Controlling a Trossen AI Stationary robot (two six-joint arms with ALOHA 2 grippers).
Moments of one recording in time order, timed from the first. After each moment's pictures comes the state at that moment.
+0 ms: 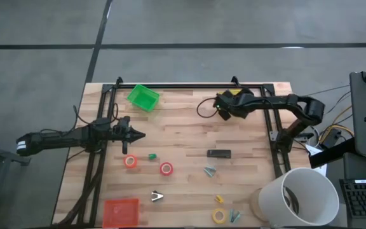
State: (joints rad) left arm 0.20 0.31 0.01 0.03 0.13 -0.29; right arm -0.41 1.59 0.93 -0.69 0.76 0.35
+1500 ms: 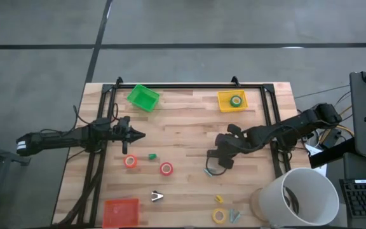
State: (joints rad) left arm 0.20 0.31 0.01 0.03 0.13 -0.29; right arm 0.25 1.41 0.93 -0.70 0.31 0.52
